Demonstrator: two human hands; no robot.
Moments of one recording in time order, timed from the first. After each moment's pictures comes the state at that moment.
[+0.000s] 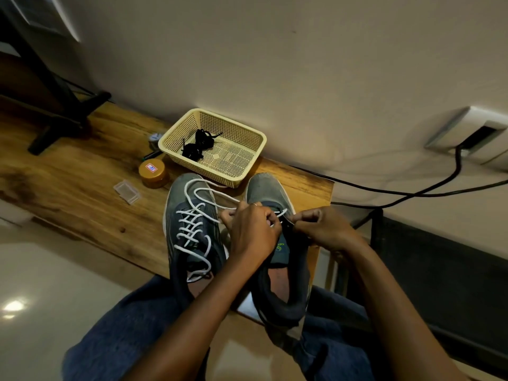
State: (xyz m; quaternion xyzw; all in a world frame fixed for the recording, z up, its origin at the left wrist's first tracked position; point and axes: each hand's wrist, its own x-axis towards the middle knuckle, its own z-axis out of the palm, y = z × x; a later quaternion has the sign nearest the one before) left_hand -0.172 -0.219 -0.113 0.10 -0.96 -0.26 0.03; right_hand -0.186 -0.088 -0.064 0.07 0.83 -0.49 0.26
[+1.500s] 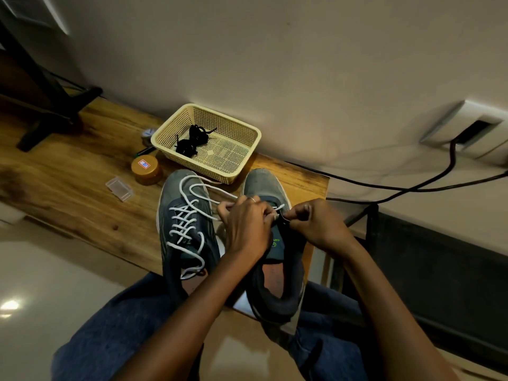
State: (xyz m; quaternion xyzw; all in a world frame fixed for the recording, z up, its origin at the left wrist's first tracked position) left_hand -0.169 -0.220 -0.113 0.05 -0.97 -0.25 0.06; right_hand -0.189 -0.085 -0.072 -0.03 0.90 -0.40 0.20
